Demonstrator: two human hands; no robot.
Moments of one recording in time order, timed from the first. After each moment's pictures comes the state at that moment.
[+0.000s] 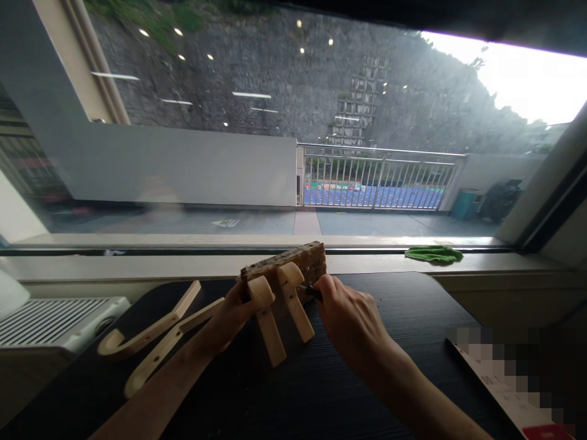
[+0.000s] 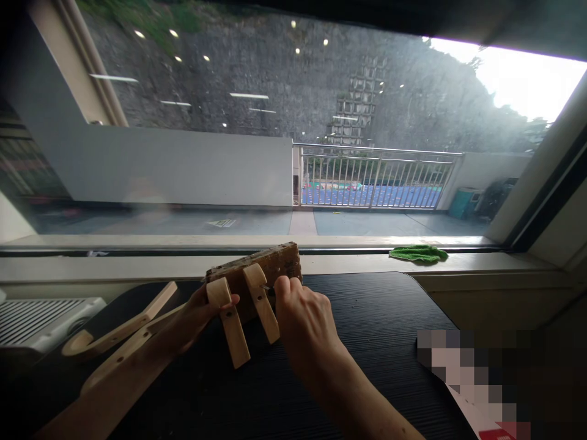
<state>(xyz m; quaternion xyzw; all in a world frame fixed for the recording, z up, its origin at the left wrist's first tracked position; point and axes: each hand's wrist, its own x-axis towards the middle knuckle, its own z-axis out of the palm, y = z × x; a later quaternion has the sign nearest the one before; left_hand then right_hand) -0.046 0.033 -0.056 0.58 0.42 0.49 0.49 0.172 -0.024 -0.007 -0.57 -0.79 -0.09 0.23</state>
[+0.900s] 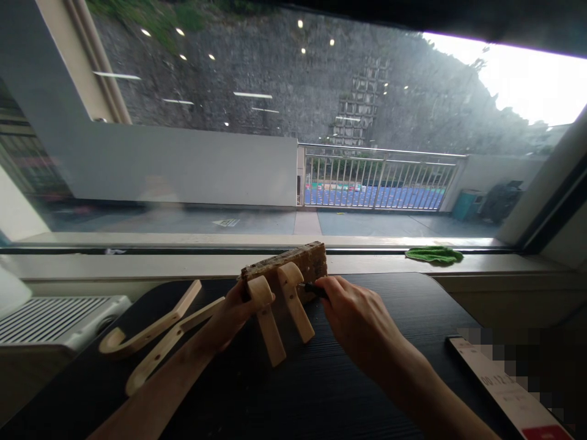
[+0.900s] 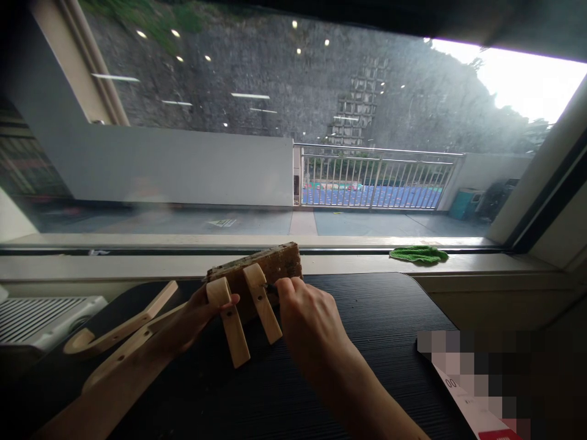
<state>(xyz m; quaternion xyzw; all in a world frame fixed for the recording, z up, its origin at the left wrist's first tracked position) -0.043 0.030 -0.052 0.57 0.44 0.49 0.50 0.182 -0.034 0.007 -0.52 -0.81 -0.02 0.26</state>
